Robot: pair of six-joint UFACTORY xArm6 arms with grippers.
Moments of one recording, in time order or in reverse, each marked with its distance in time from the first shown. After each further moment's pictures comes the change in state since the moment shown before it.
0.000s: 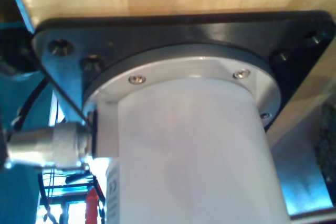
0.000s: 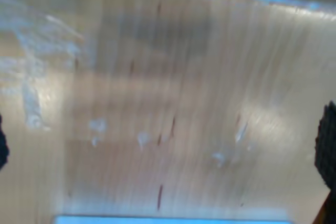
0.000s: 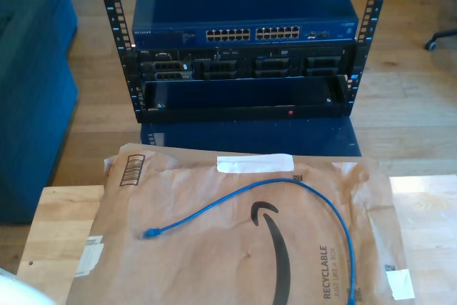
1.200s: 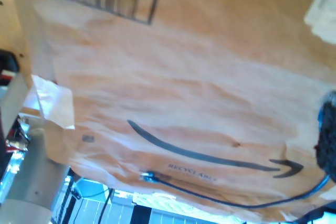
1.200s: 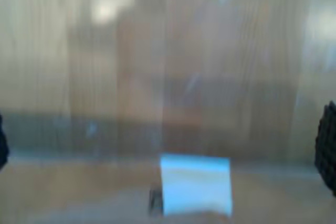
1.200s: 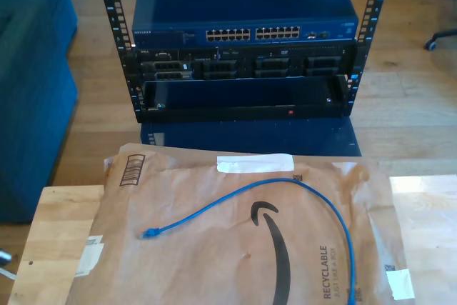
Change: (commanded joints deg) left arm -53.4 -0.6 -24.5 -22.6 19.3 -58.8; right arm 81.1 7.0 -34.1 1.8 21.3 81.8
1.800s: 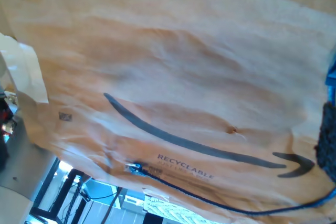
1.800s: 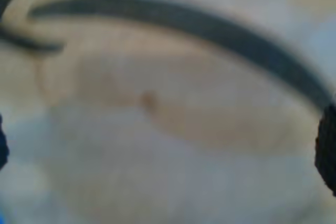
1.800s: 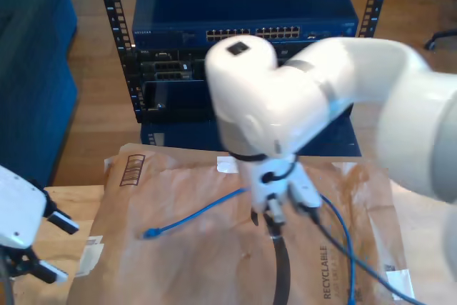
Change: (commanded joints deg) left arm -18.8 2.6 0.4 -3.0 -6.2 -16.4; right arm 35.8 32.4 -25.0 5.0 -7.6 21.5
